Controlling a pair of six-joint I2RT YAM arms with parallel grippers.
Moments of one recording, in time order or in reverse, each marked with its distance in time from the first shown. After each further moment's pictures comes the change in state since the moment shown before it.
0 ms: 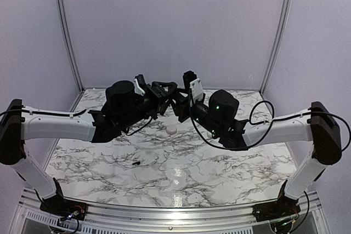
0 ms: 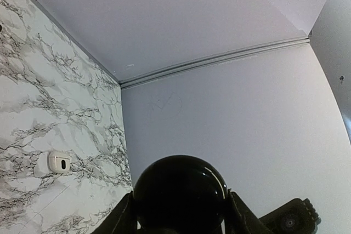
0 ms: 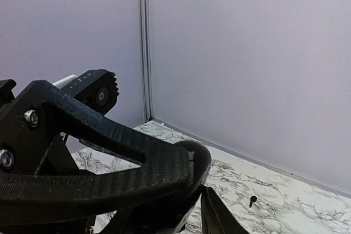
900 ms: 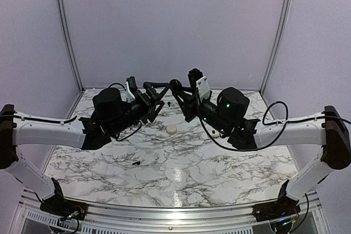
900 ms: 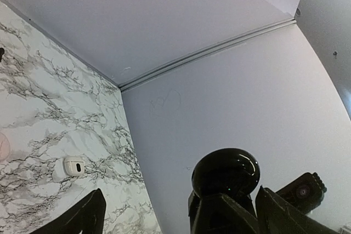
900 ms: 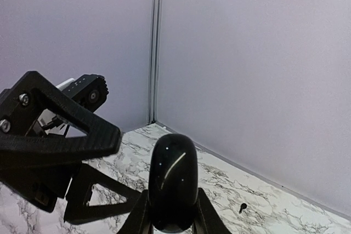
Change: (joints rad) left arm 0.019 -0.092 -0.153 0.107 0.032 0.096; right arm 0.002 -0.110 -0.040 -0.057 -0.032 -0.078
